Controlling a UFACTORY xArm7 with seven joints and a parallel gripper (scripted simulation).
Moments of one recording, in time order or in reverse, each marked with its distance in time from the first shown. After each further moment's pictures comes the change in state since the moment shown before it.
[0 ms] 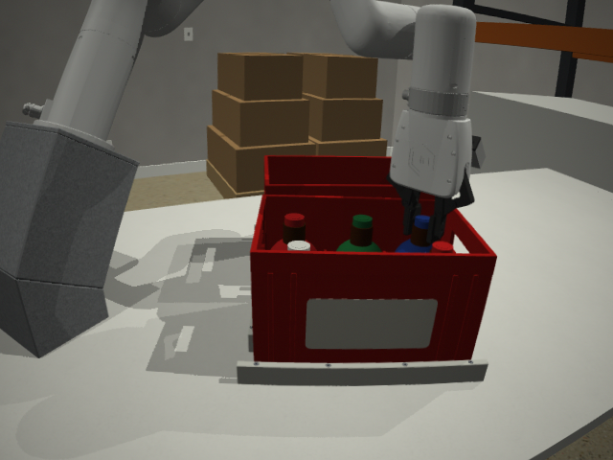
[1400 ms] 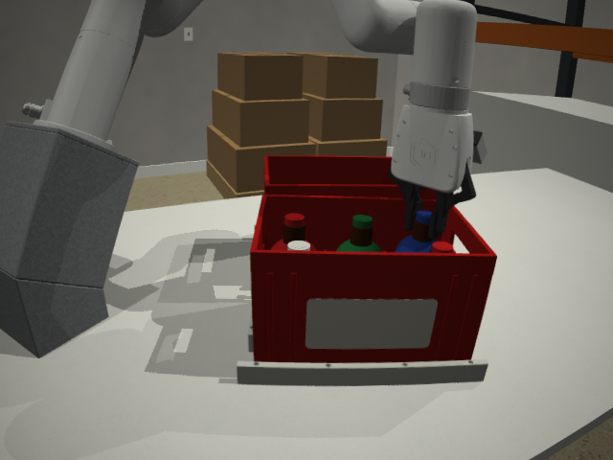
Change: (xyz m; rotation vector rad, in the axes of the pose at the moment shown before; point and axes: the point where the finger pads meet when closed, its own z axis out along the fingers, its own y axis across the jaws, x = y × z) arm 0.000 0.001 -0.007 -0.003 0.001 0.000
